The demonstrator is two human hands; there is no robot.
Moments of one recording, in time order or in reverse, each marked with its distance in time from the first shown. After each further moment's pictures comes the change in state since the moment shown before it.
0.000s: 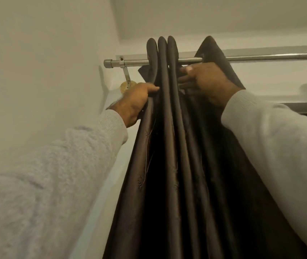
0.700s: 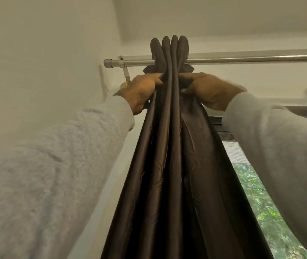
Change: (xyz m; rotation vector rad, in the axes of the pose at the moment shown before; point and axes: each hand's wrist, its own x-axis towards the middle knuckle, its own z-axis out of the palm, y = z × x) left_hand 0.021 0.015 0.022 0.093 -0.025 0.067; right_hand 0.017 0.034 -0.015 -0.235 -0.305 -0.117
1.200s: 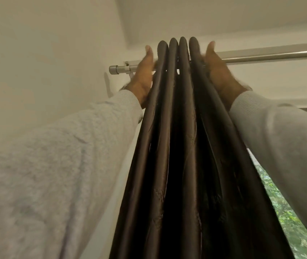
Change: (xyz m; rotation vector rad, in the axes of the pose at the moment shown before) left_hand 0.041 0.021 -0.013 -0.256 0.066 -0.044; right_hand 0.044 -0.013 0.002 0.574 0.262 0.029
